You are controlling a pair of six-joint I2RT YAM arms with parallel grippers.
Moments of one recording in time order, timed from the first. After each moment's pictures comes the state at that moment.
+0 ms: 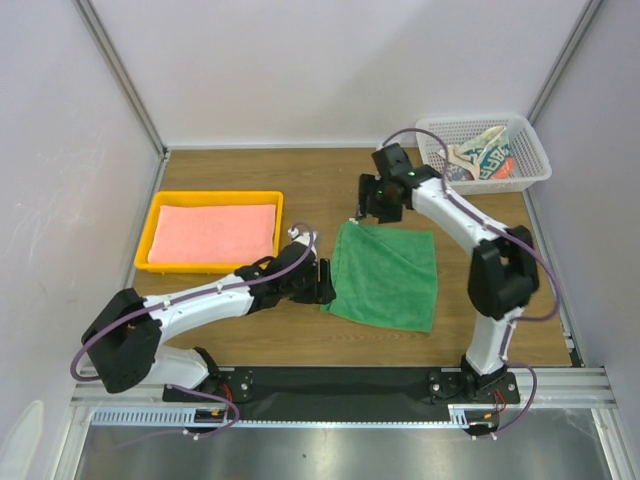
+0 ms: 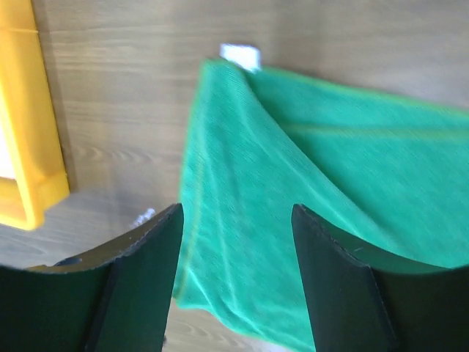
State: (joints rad) left arm -0.86 1.34 0.73 -0.24 -0.04 -0.70; right arm 0.48 1.89 1.63 -0.71 -0.06 0.49
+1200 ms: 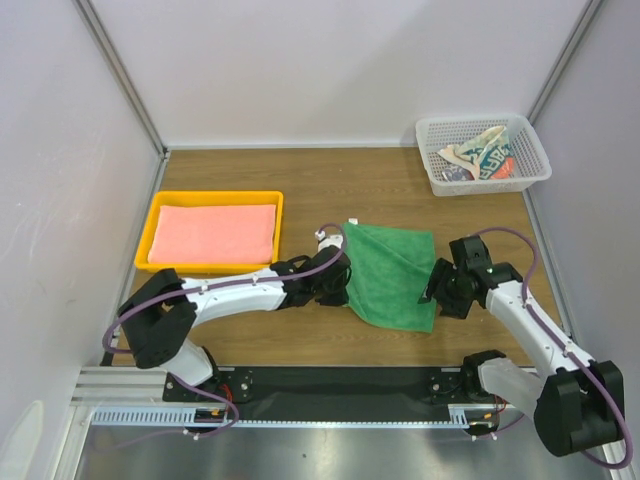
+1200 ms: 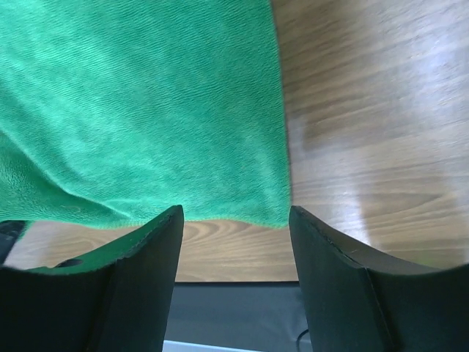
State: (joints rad) left arm -1.00 1.56 0.90 -0.26 -0.12 -0.83; right arm 0.23 1.04 0.65 -0.79 -0.09 0.69
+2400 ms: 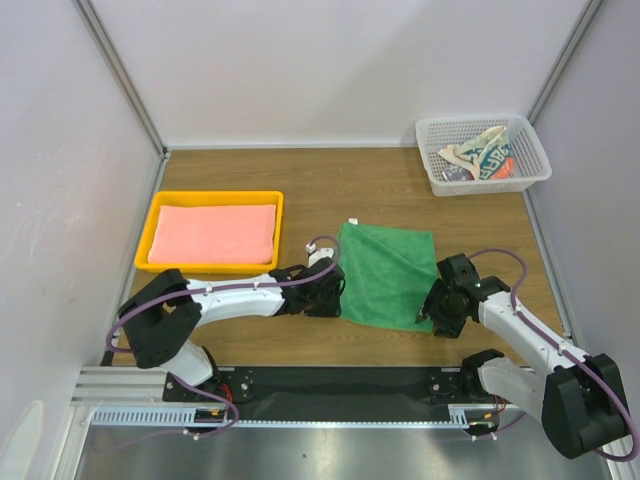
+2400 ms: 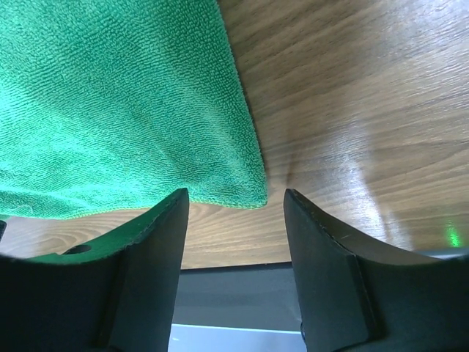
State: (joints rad) left arm -1.00 1.55 0.83 -0.31 -0.15 -0.87; right arm 0.34 1.02 0.51 -0.77 -0.05 0.89
